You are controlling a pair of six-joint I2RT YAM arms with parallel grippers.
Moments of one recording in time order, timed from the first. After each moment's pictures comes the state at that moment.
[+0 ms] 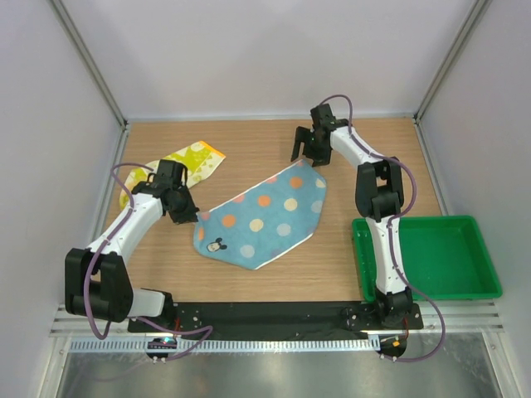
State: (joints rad) left arm -0.17 1.35 0.95 -0.73 0.03 -0.58; right arm 0.28 2.40 2.07 -0.70 -0.14 0.44
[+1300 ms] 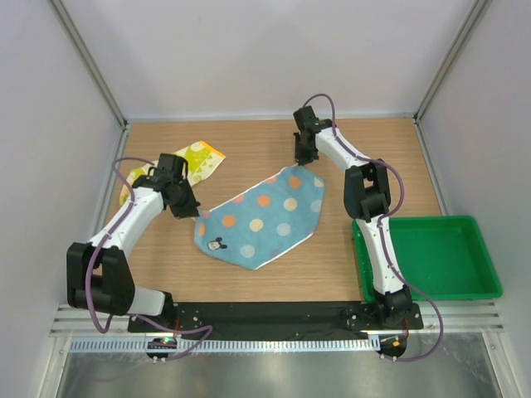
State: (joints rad) left arm -0.17 1.39 1.00 -0.74 0.04 -0.57; right arm 0.36 2.49 2.21 -0.80 0.10 0.35
